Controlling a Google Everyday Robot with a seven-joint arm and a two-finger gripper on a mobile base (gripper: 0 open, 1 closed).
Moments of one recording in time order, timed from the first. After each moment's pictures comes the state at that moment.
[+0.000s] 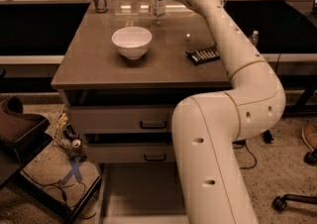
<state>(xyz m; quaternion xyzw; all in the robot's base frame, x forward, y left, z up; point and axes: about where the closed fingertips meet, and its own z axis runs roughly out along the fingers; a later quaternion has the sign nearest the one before) 0.987 -0.028 0.968 -0.12 0.71 0.26 0.64</state>
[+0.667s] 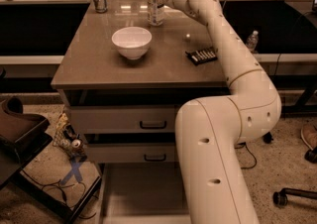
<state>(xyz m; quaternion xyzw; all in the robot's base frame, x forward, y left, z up) 0.982 -0.015 0.934 -0.17 0.71 0.27 0.63</state>
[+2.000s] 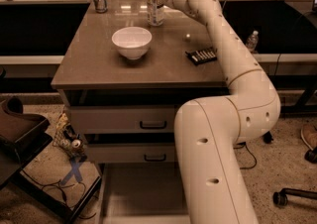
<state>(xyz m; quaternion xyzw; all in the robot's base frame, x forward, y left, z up) 0.982 -0.013 0.935 -0.17 0.71 0.27 0.63</state>
